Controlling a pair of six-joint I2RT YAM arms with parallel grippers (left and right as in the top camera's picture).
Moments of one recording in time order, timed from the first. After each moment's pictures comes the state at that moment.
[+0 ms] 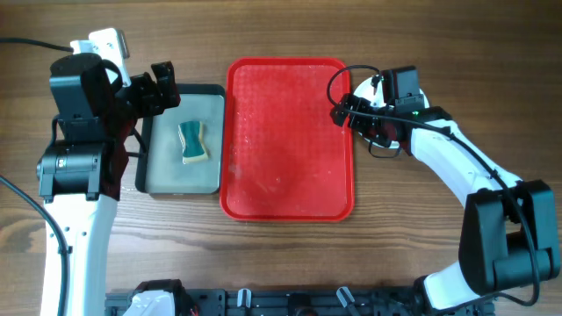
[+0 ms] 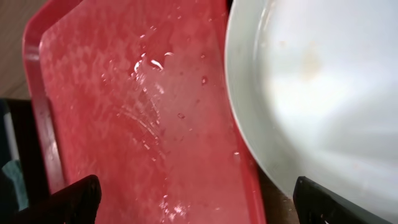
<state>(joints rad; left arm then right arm) 0.03 1.20 1.24 -0.61 0.04 -0.18 0.19 1.72 1.03 -0.35 -0.30 0.58</state>
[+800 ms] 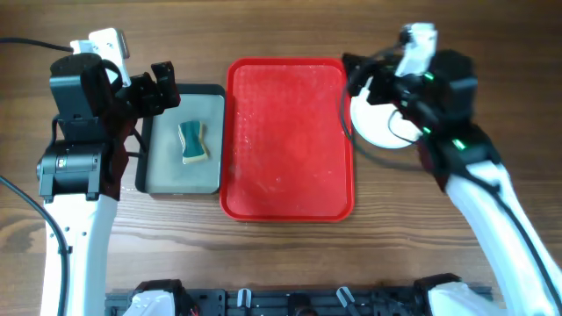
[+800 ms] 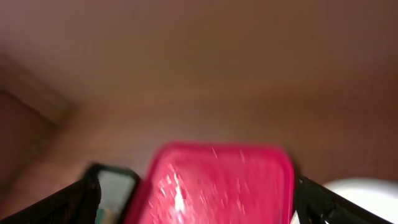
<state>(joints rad) 0.03 1.20 1.24 -0.61 0.04 -0.18 0.20 1.27 1.02 -0.06 -0.27 0.32</state>
